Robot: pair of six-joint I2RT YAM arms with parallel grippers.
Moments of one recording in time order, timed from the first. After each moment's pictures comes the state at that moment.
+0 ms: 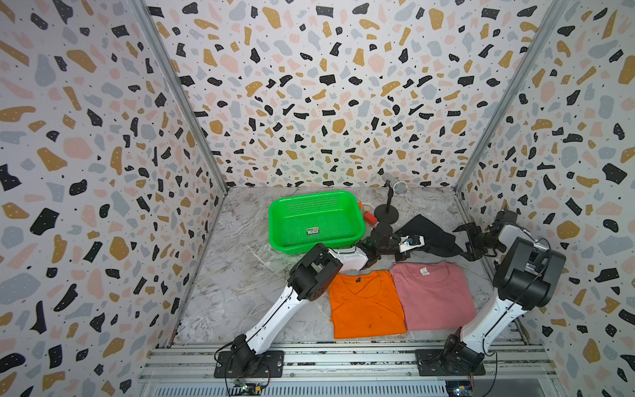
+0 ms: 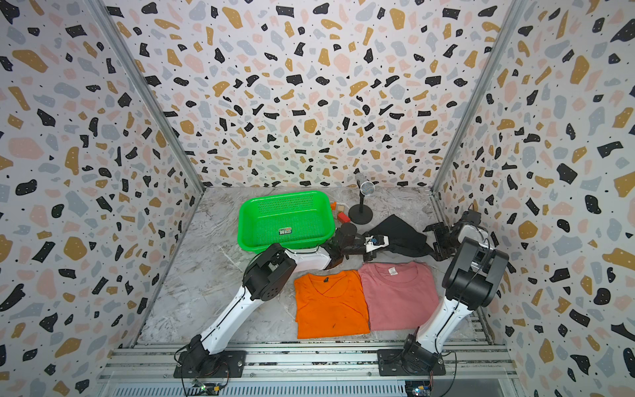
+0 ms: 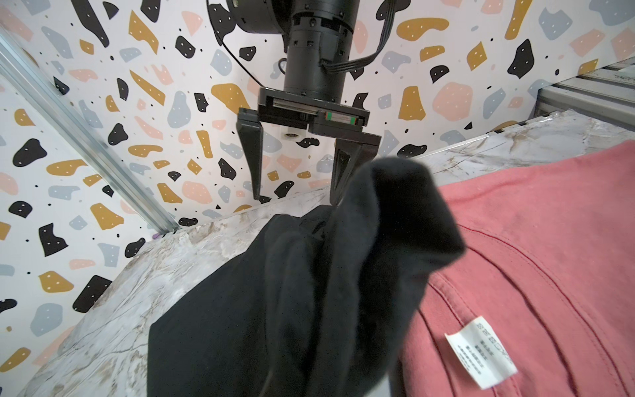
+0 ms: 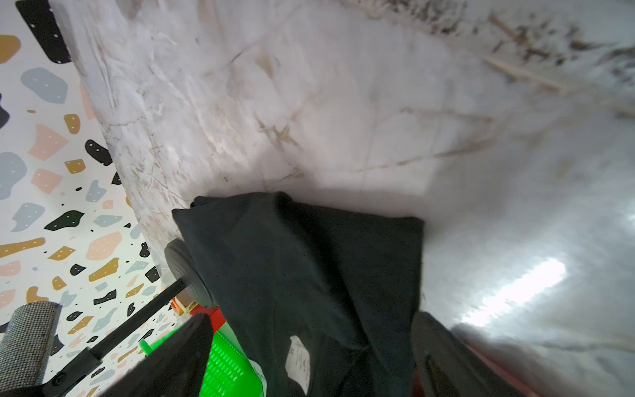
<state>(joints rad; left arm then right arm) -0.90 2.55 1.82 0.57 0.60 0.46 -0.49 1.91 1.34 -0.65 -0.53 0.79</state>
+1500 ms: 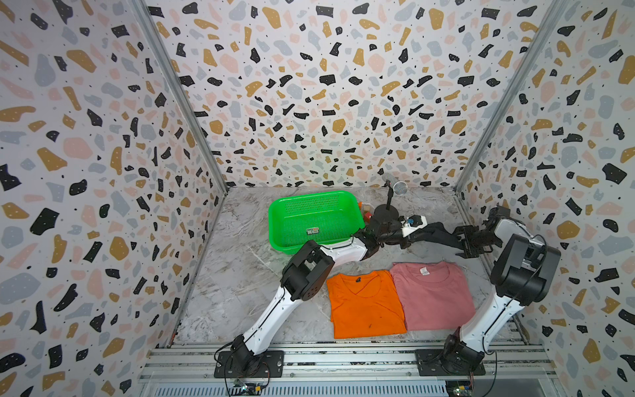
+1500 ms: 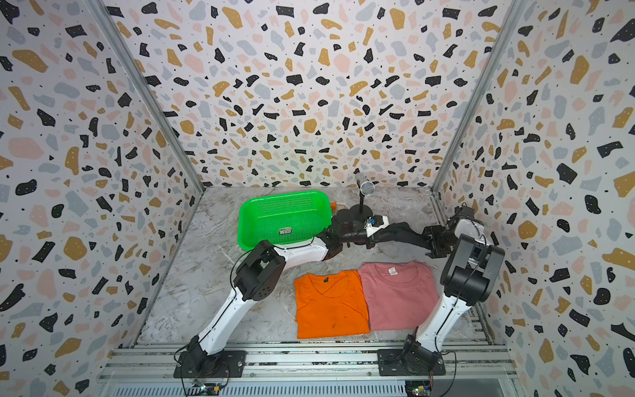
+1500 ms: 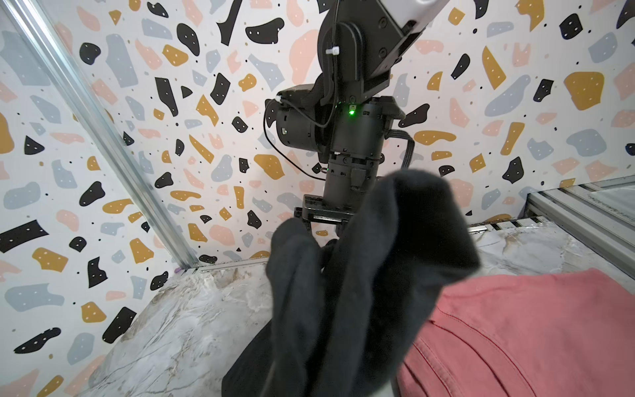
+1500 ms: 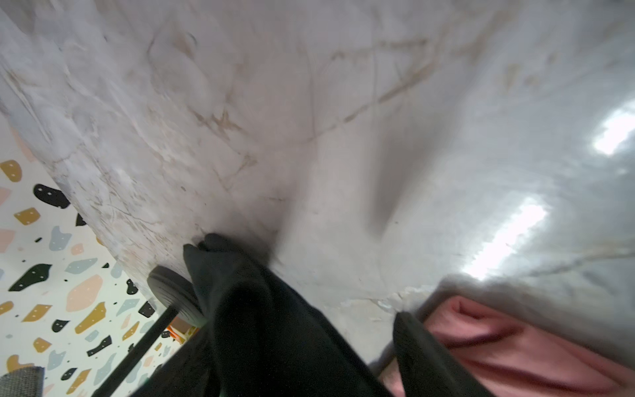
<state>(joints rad) -0.88 2.44 1.87 0.55 0.63 0.28 -0.46 1.95 1.42 -0.78 -0.44 0.96</state>
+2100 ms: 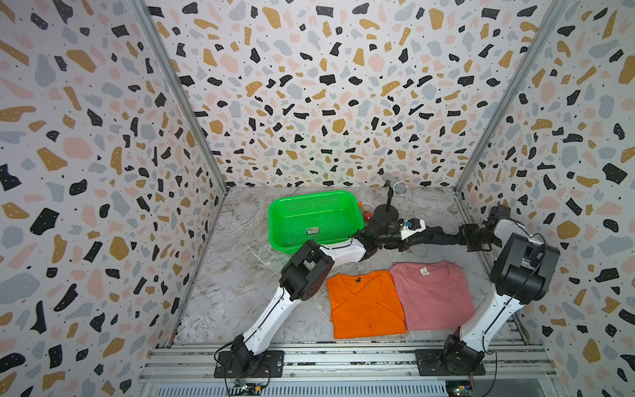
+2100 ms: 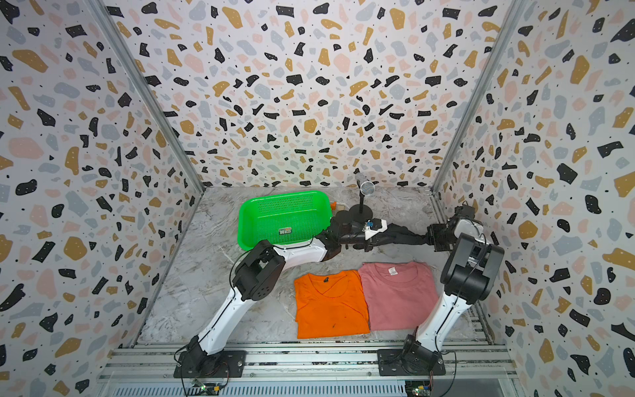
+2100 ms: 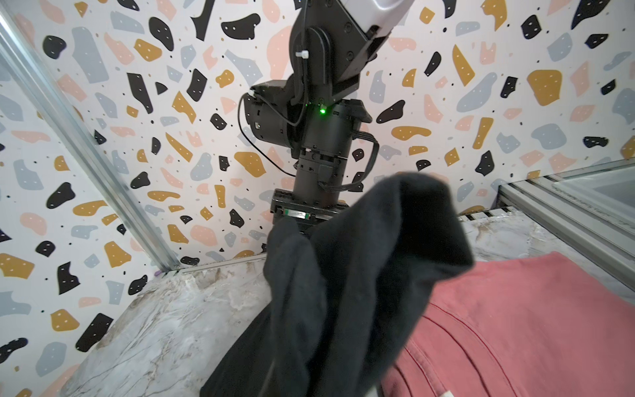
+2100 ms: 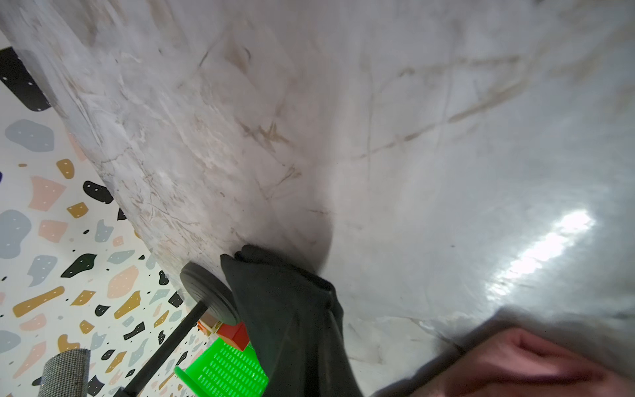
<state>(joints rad) -0.87 2.42 1.82 0.56 0.70 0.29 -0.46 1.96 1.43 -0.71 -0.50 0.99</state>
